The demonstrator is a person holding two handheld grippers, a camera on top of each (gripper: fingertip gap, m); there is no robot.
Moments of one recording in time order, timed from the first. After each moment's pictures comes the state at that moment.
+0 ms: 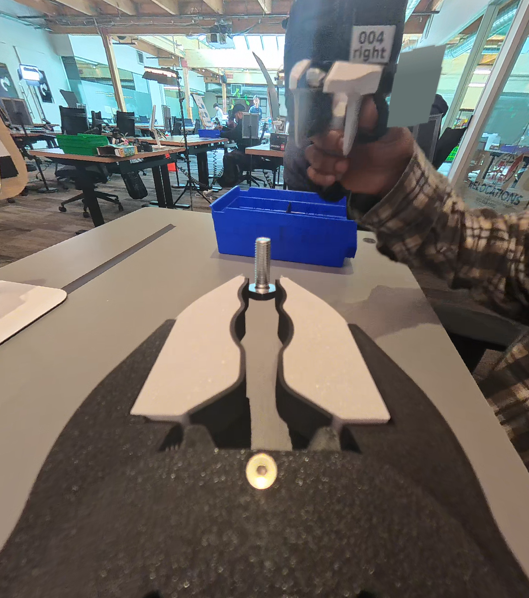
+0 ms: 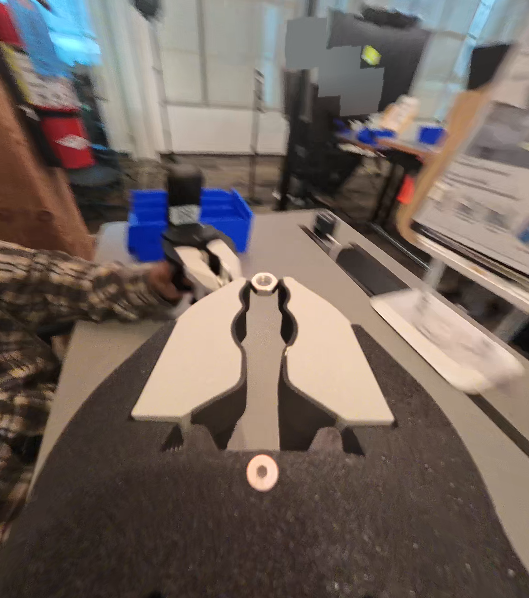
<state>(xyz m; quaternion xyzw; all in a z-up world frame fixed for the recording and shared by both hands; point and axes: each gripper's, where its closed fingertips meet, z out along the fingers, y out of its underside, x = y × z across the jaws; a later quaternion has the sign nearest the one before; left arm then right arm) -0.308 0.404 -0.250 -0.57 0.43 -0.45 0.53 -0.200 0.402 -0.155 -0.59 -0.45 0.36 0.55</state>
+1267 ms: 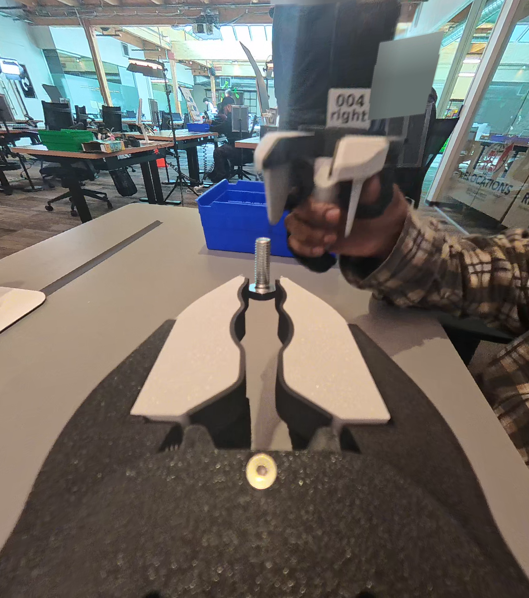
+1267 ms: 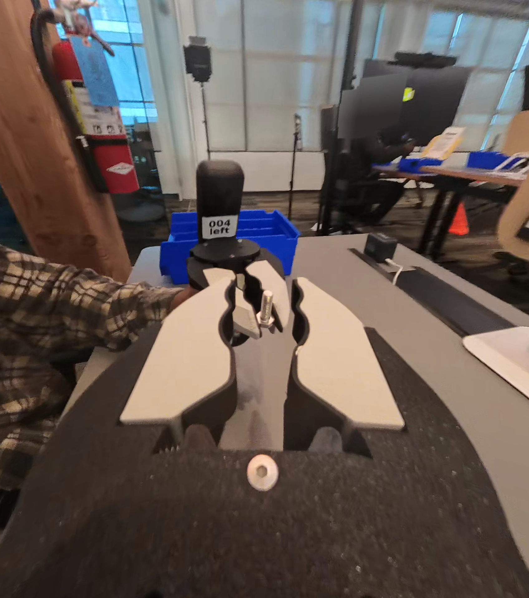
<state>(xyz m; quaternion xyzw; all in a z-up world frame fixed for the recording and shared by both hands) -0.295 0.395 -0.259 -0.56 0.45 -0.45 0.53 -0.289 0.387 -0.207 -0.54 -0.45 0.45 0.55</state>
